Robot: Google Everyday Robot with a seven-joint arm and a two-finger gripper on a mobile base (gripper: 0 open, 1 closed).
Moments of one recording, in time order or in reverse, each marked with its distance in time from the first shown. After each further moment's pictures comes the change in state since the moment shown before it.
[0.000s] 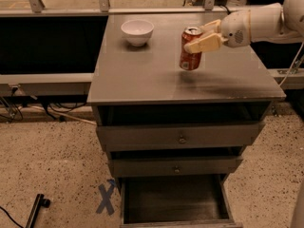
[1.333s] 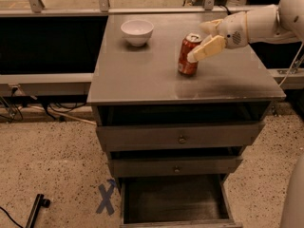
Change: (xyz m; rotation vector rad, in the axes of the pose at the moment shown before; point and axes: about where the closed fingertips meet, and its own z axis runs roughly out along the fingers) arm 0.008 0.000 0.011 -0.049 0.012 0.023
